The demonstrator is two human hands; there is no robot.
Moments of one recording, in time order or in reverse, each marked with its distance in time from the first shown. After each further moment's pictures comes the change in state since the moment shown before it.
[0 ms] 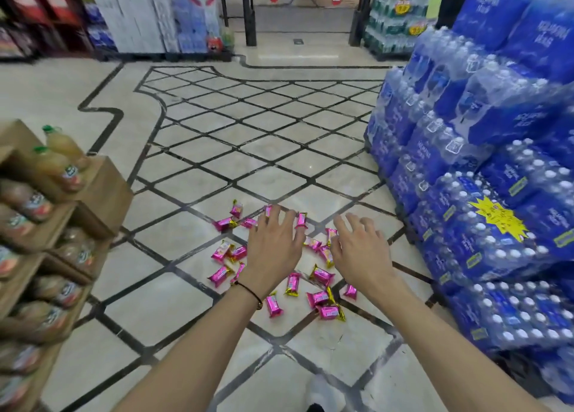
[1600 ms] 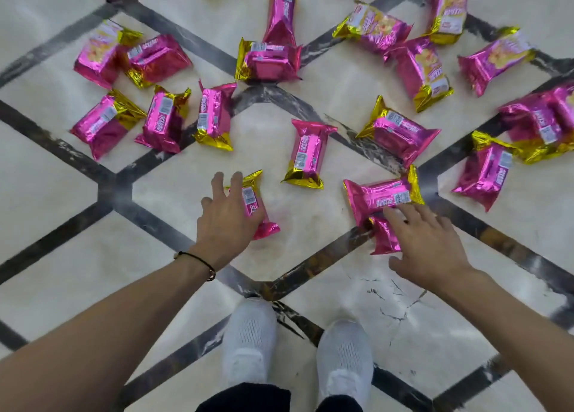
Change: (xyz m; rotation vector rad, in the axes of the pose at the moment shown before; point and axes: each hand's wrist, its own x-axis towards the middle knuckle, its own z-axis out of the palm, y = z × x) left_hand 0.000 -0.281 0.879 -0.081 -0.584 -0.562; right_hand 0.094 0.139 0.915 -0.141 -0.719 -0.155
